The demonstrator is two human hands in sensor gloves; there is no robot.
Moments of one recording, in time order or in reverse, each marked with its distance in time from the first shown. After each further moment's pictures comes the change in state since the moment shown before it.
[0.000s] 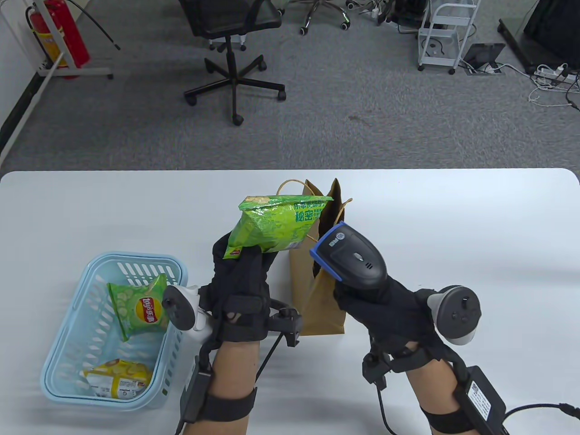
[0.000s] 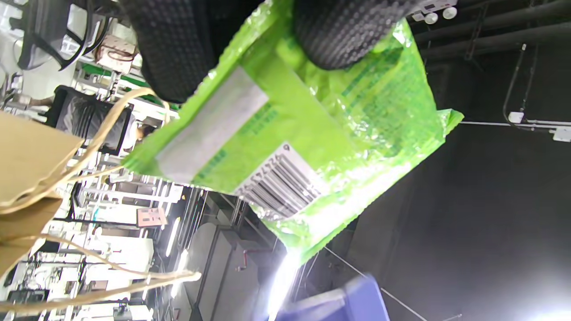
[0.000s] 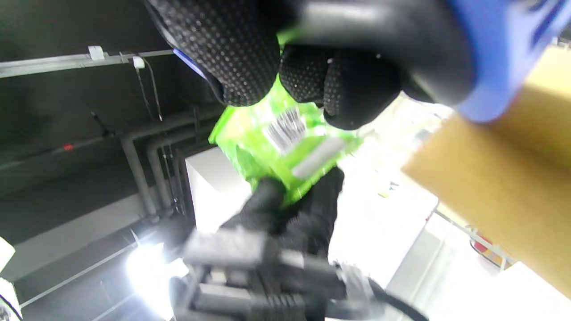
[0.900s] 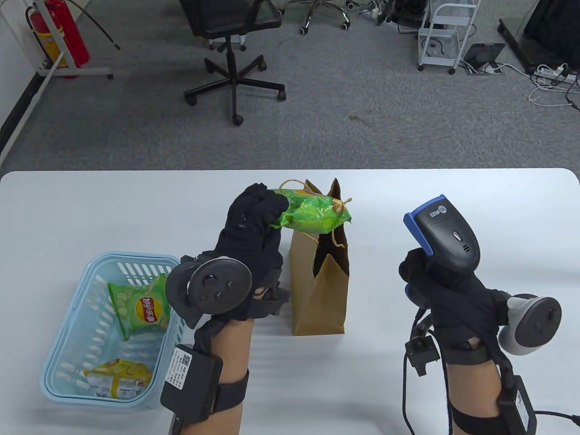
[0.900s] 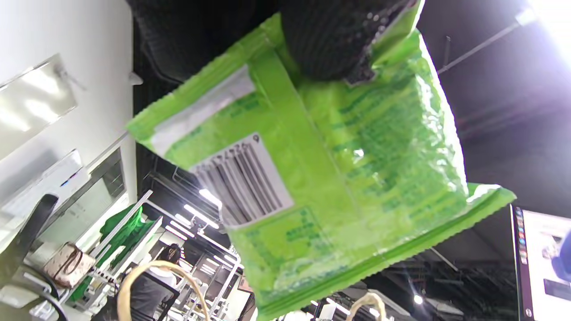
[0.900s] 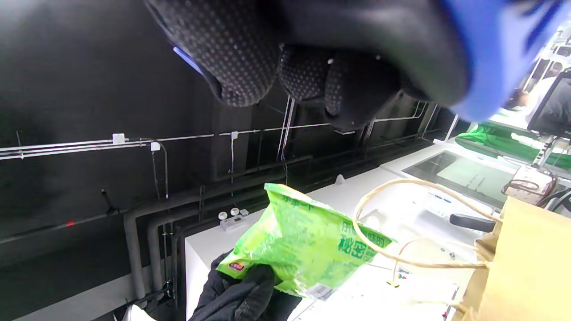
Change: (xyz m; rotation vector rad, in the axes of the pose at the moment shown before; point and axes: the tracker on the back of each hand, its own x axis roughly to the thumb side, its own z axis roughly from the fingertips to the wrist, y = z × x) left_hand 0.091 -0.059 -0.039 -0.218 -0.367 -1.124; right_hand 0.010 -0.072 0.019 -0.266 -0.021 0.005
